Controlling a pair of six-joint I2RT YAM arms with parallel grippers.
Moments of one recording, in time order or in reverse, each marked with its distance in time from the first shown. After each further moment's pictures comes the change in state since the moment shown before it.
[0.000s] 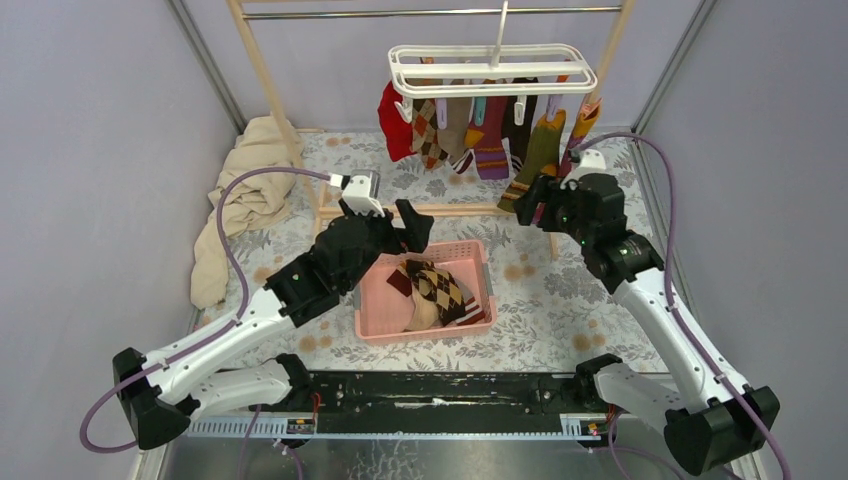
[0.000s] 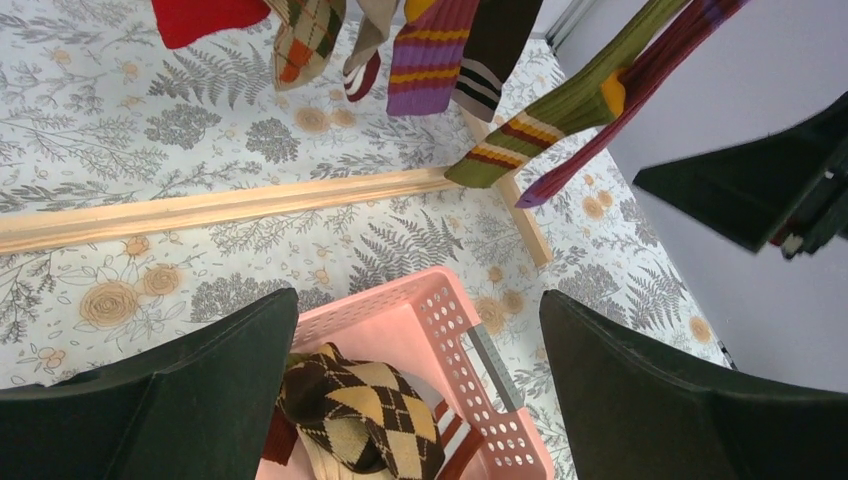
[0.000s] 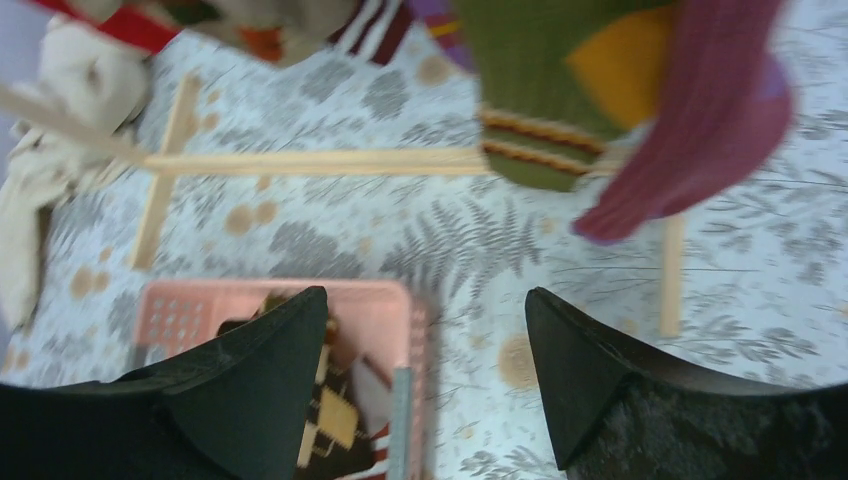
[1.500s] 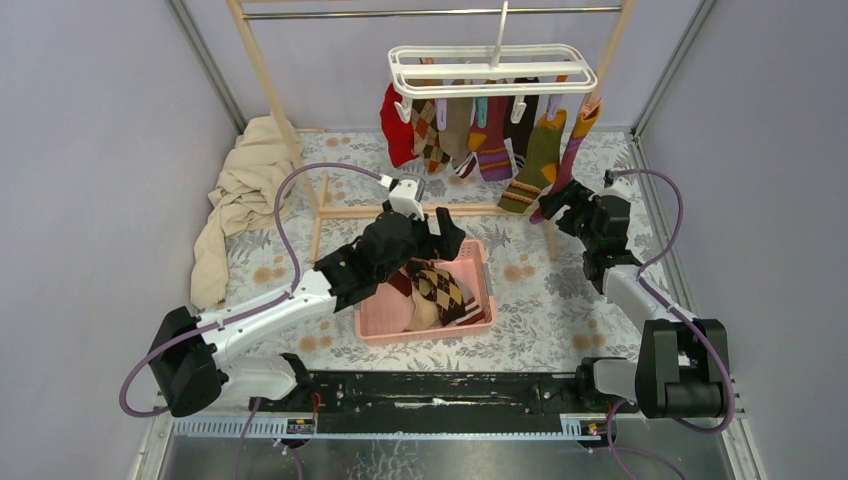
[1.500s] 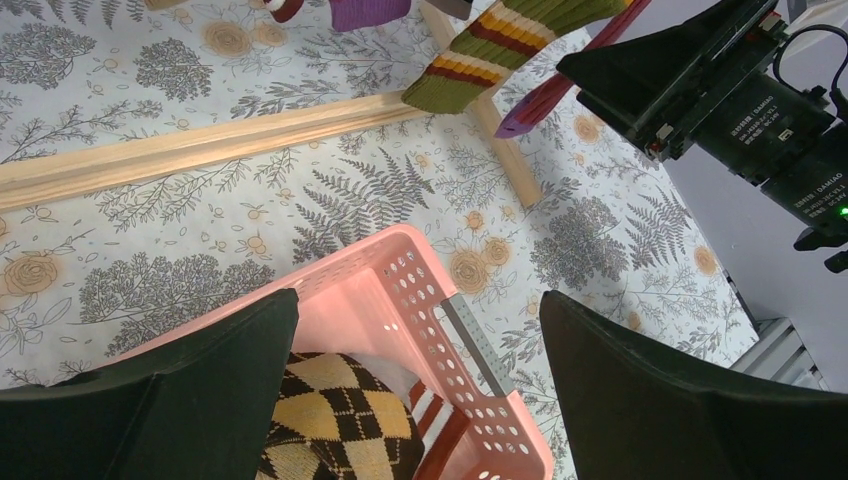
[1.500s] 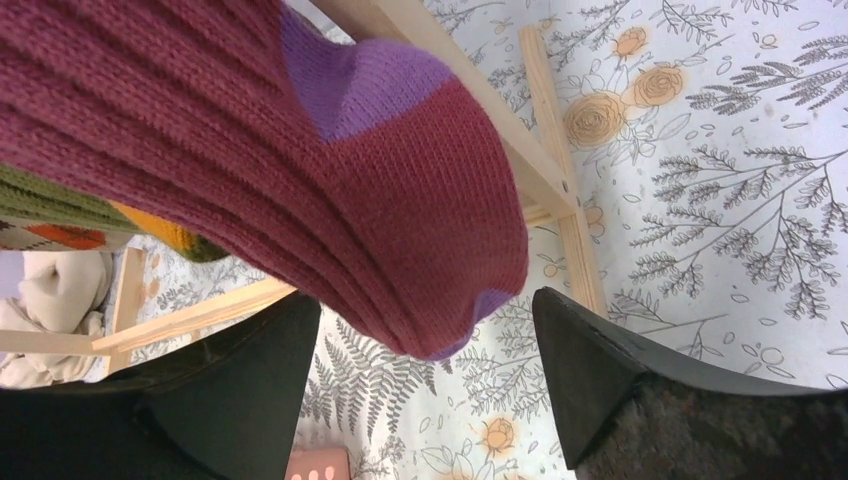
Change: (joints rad) left arm -0.008 0.245 -0.010 0.140 0.143 -0.026; right arm -0.376 0.228 -0.402 0.716 -0.110 0.188
